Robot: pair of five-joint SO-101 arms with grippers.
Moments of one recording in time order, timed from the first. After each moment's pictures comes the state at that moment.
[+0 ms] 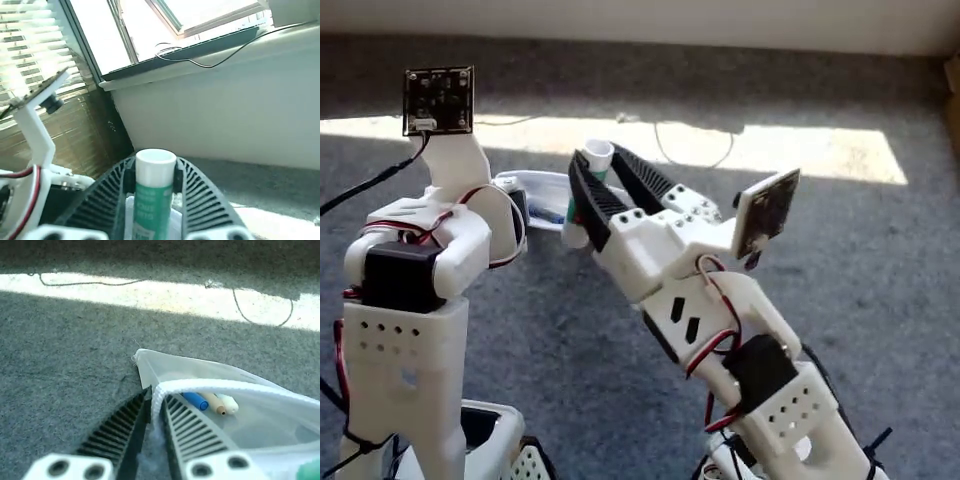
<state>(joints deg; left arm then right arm) 1.1 -40.3 11.9 81.4 15.7 -40.6 -61.5 50.5 10.3 -18.2</state>
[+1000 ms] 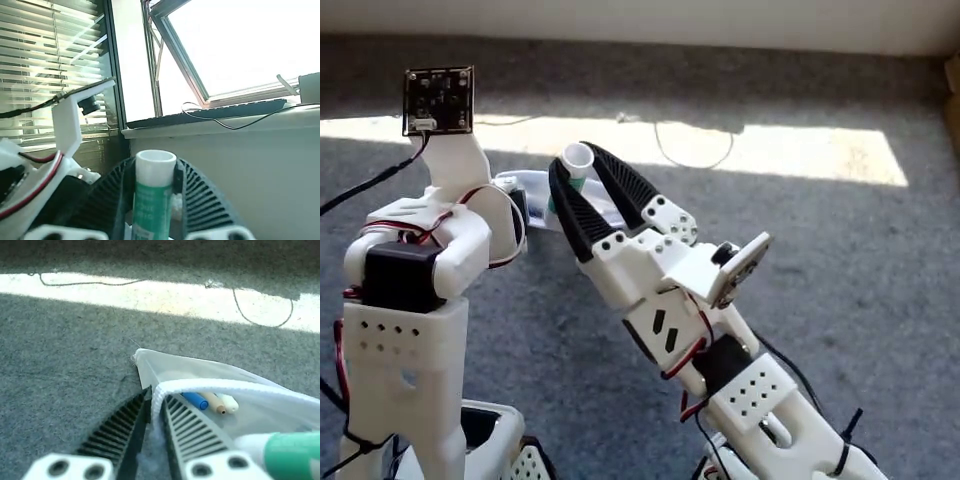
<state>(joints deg) 1.1 -40.3 11.9 81.4 15.7 -42.4 -54.5 65.7 -29.8 -8.8</state>
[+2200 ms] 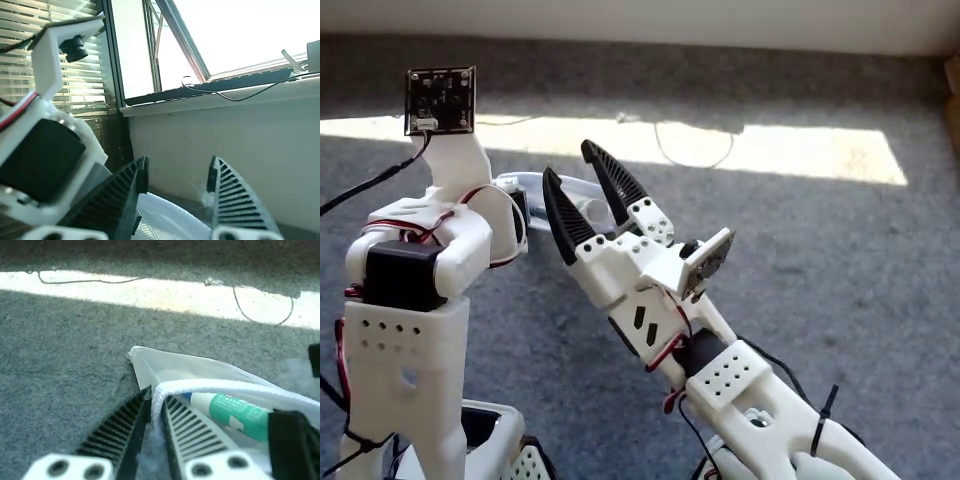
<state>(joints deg) 1.1 -40.2 11.9 81.5 15.7 -43.2 -43.3 69.8 -39.4 -8.7</state>
